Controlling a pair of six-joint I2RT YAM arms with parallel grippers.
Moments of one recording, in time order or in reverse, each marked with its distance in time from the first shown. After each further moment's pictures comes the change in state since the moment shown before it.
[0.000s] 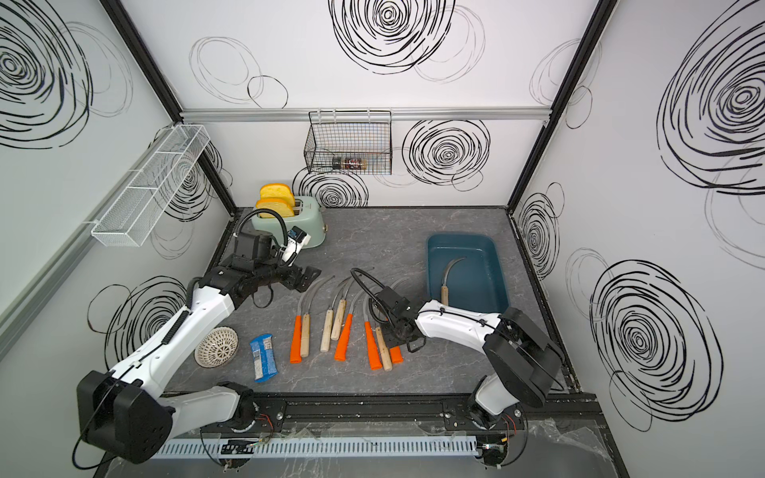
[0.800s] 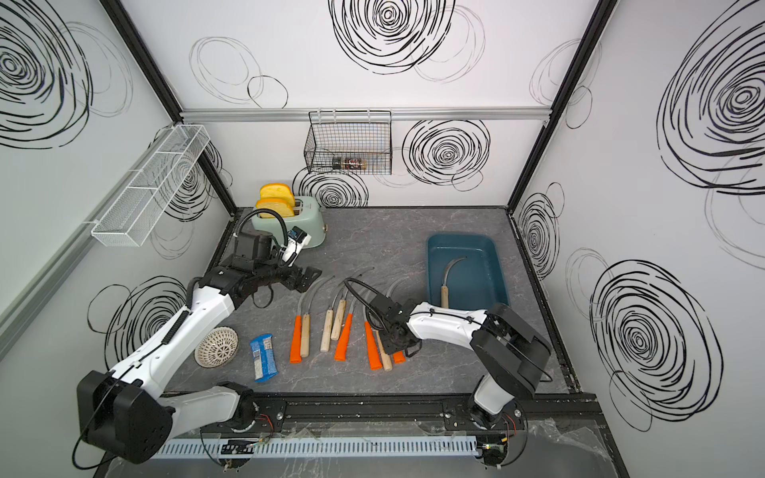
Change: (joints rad) left arm 0.000 0.000 0.000 0.000 0.016 0.000; right arm 0.049 0.071 0.016 -0.034 0.043 0.019
